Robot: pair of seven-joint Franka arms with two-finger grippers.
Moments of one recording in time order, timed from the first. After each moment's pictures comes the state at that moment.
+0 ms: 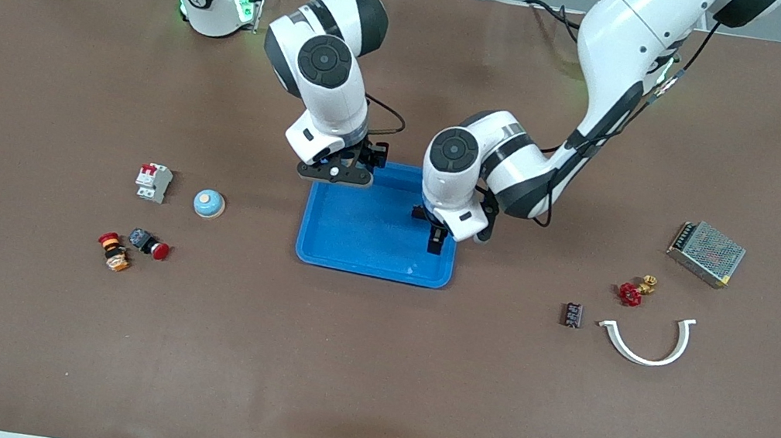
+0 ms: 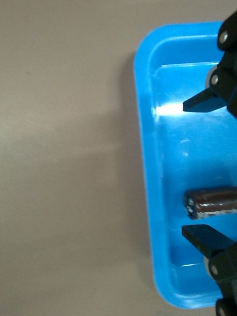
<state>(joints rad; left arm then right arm) -0.45 0.65 -0.30 -1.71 0.28 2.25 -2.28 0.75 0.35 0.00 -1.88 0.11 2.21 0.70</state>
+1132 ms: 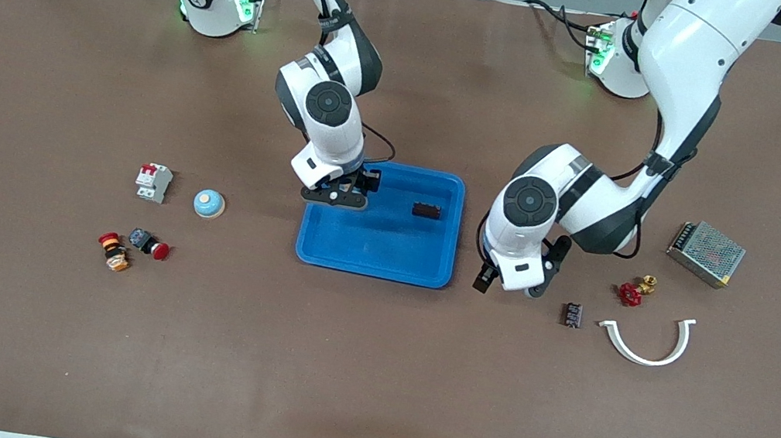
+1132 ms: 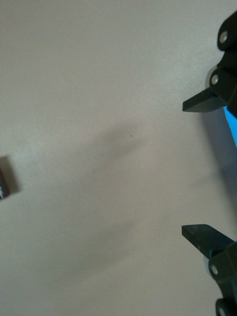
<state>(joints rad) -0.25 0.59 -0.31 -1.71 0.28 2.19 -1.77 0.76 0.51 -0.02 -1.98 0.08 2.50 0.69</state>
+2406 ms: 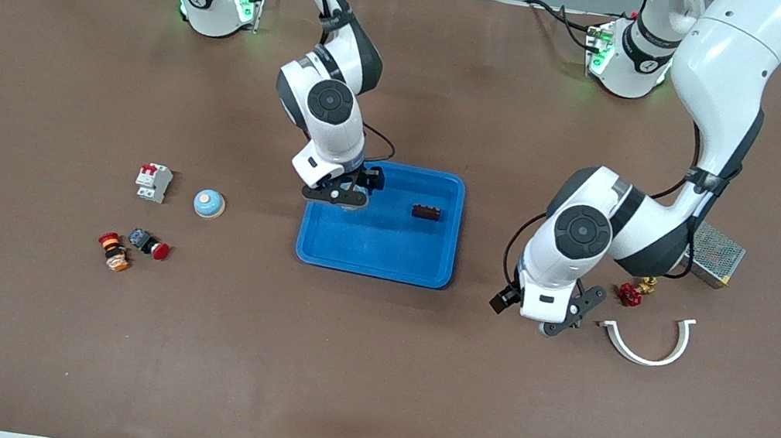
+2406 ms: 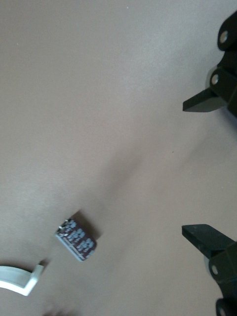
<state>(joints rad) -0.15 0.60 -0.32 -1.64 0.27 2.20 -1.28 0.76 0.44 -0.03 -1.96 0.08 2.39 0.67</state>
